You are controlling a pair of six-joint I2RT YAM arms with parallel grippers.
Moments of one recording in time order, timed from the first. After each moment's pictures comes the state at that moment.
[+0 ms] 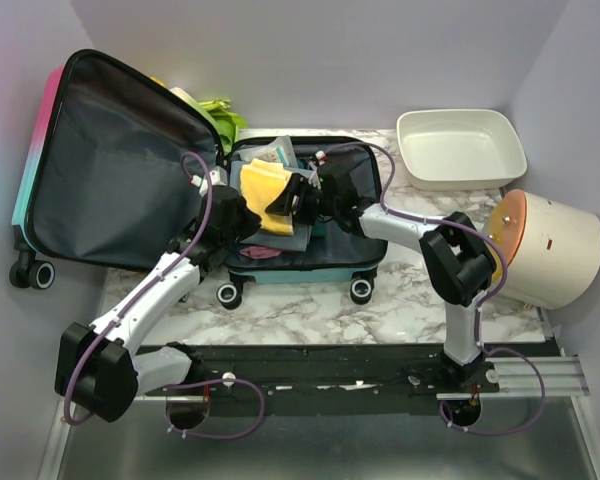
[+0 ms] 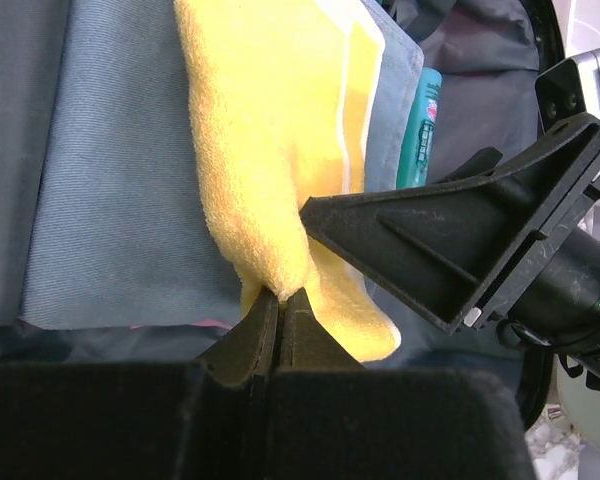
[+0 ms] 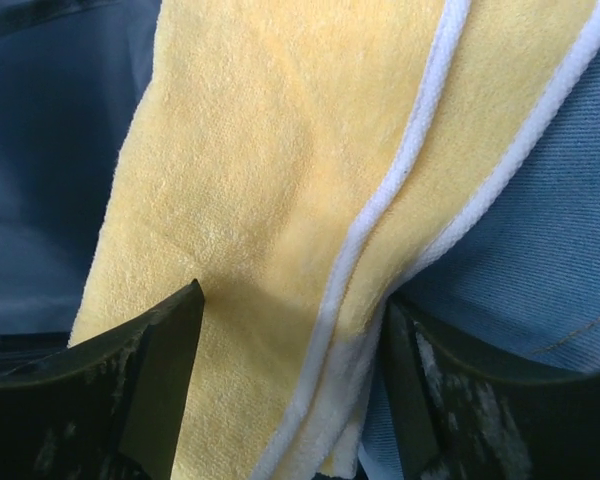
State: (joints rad) left arm -0.44 1.17 0.86 -0.22 -0.14 -0.81; right arm 0.67 1.98 1.35 0.18 -0.35 0.89
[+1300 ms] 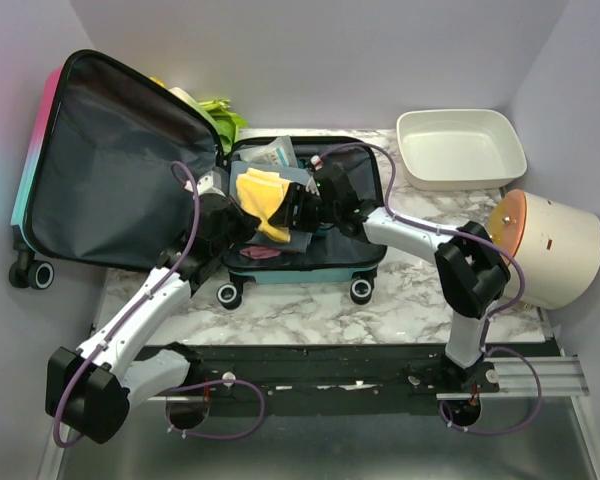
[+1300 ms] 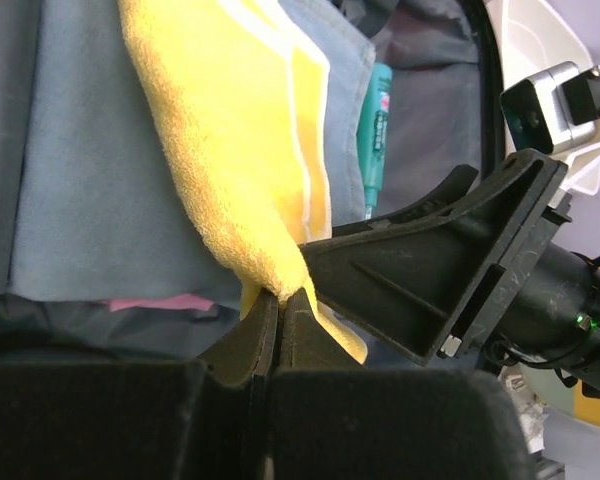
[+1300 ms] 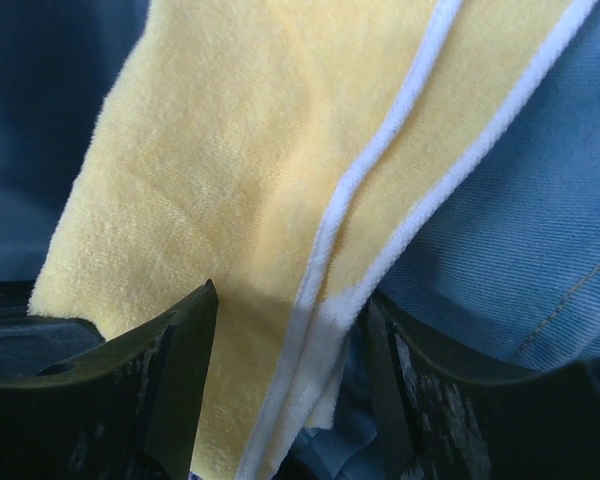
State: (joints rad) left arm -0.44 1.05 0.81 -0.20 -0.10 -0.82; right arm 0.73 1.86 1.34 0.01 -0.29 0.79
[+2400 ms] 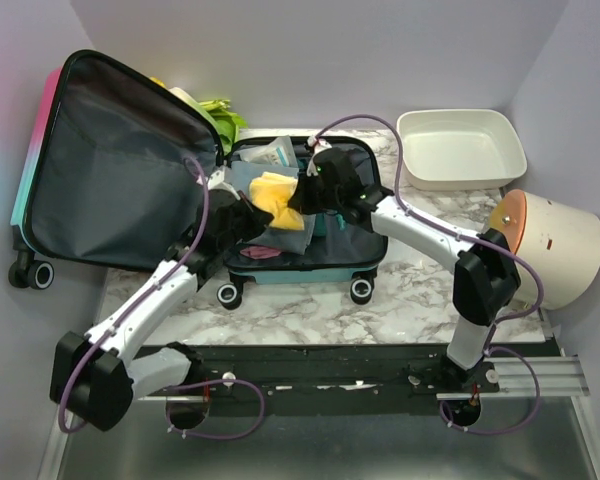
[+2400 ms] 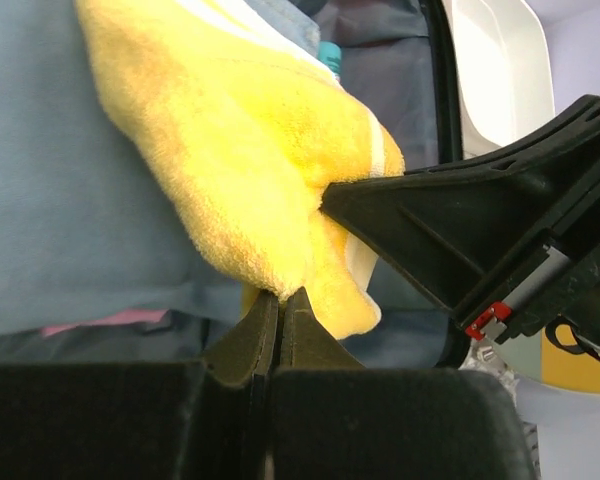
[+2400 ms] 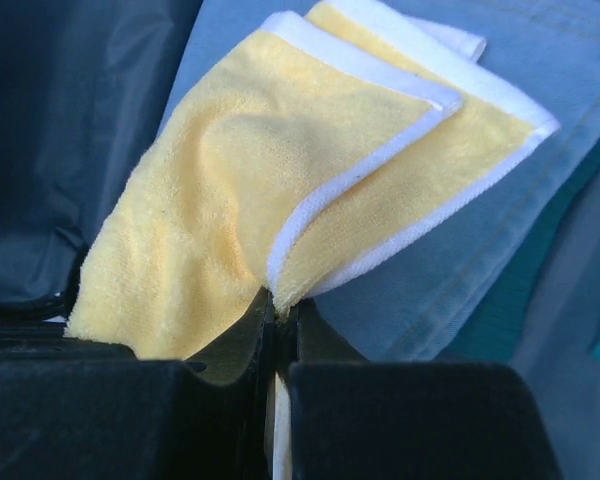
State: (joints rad) left arm -0.45 1.07 0.77 -0.11 -0.01 -0.83; right arm 0.74 1.80 1.46 -0.19 -0.05 0.49
